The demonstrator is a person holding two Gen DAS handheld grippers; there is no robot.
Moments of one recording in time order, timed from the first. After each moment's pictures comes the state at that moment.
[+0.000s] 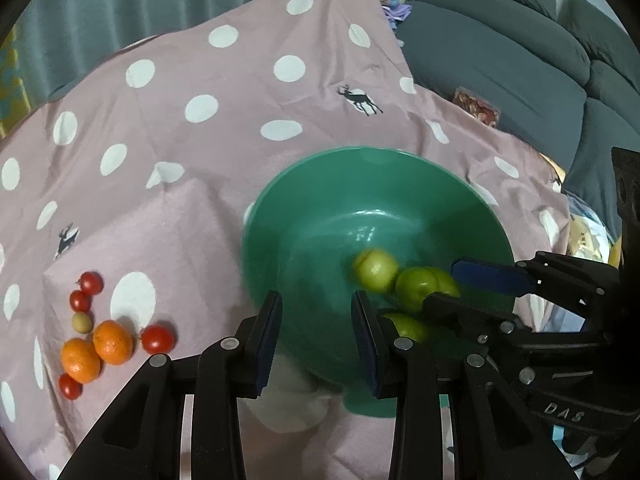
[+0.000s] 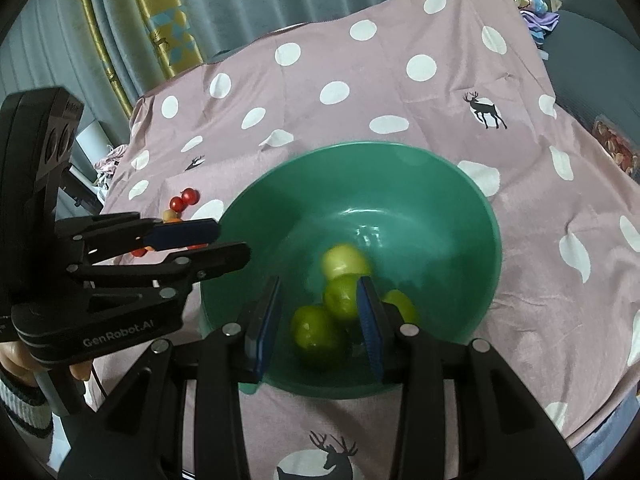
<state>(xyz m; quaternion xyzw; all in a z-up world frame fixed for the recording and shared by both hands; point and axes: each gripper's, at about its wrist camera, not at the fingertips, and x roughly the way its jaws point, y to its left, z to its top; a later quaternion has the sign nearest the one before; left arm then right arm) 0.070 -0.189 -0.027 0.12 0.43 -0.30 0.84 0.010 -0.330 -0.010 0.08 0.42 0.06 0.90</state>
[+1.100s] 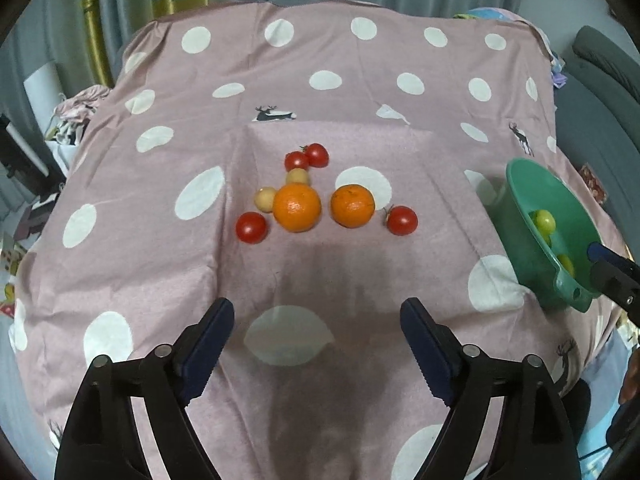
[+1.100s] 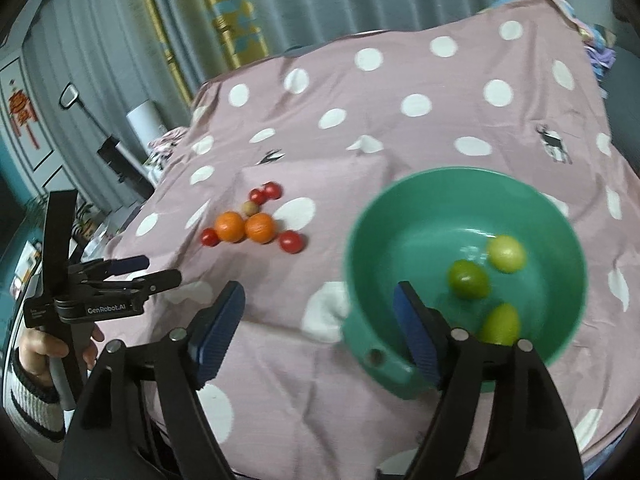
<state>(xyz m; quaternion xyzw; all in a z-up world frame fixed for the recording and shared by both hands) 0.037 0.008 -0.041 0.00 0.46 -0.08 0.88 0.002 -0.249 0.007 0.05 0.41 0.16 0.90</state>
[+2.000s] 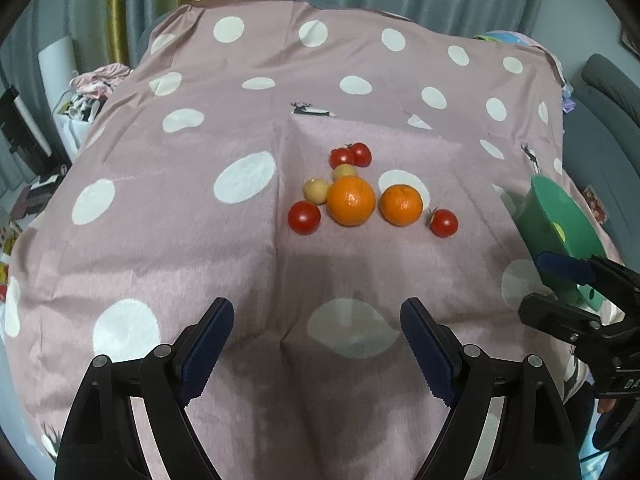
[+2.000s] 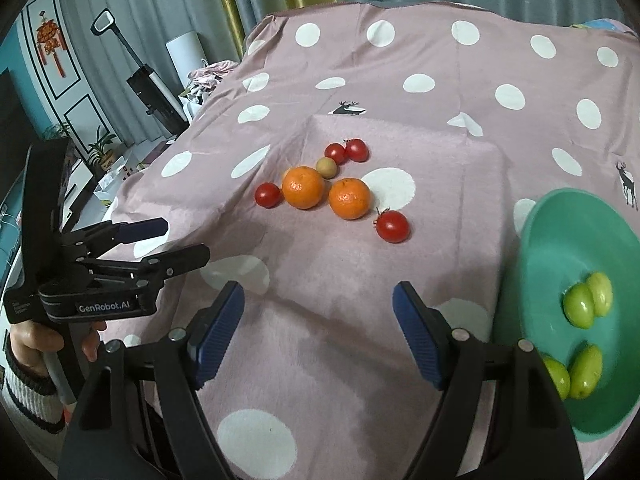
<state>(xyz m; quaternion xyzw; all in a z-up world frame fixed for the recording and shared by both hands) 0.040 0.062 -0.058 -0.04 0.45 -0.08 0.89 0.038 -0.148 -0.021 -0.03 0.46 0.22 0.86</state>
